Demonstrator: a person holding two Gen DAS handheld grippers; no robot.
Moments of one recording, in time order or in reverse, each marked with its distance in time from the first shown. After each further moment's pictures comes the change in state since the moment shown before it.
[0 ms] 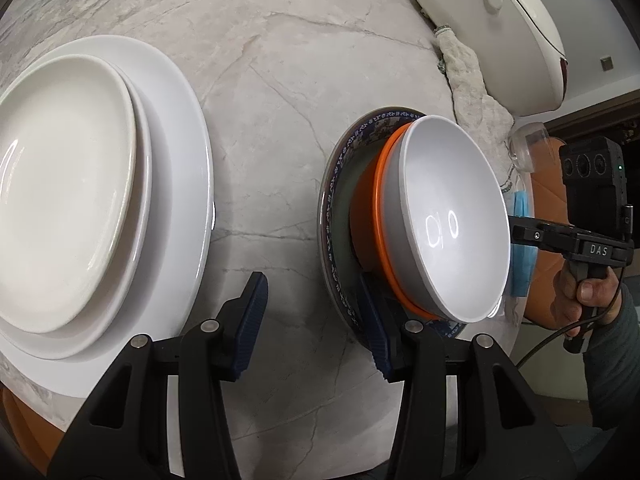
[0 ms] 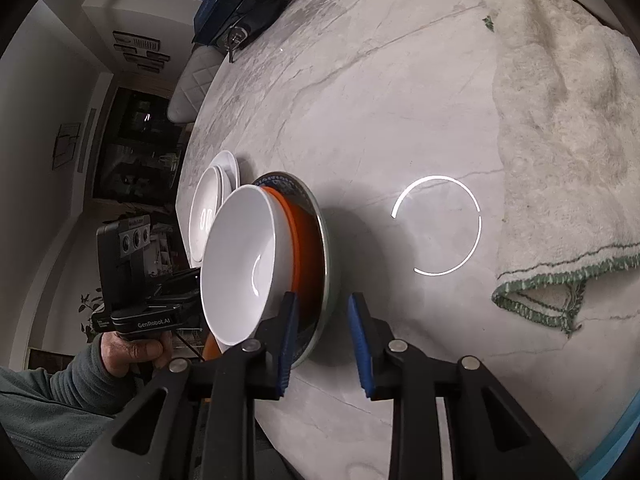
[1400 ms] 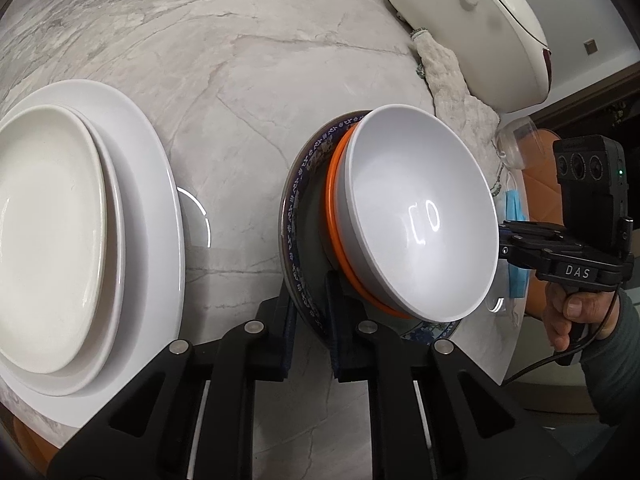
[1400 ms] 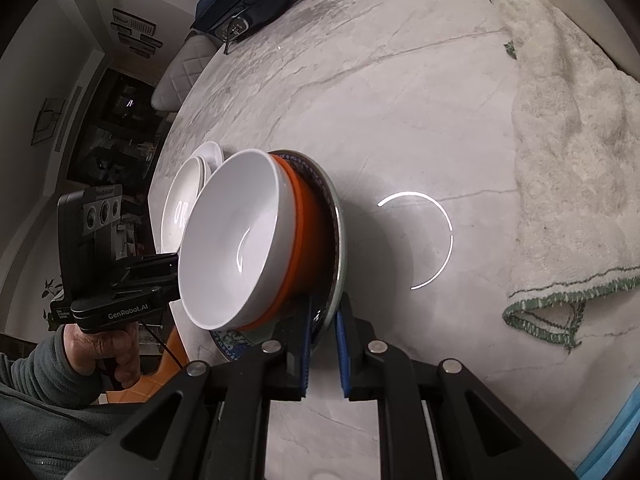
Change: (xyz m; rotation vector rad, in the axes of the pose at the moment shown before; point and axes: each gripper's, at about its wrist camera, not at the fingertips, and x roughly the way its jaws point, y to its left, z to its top) left arm 0.002 -0.018 0.015 0.075 -0.037 -0.016; right arm 0.013 0.021 -0.006 -0.074 -0.040 -0.124
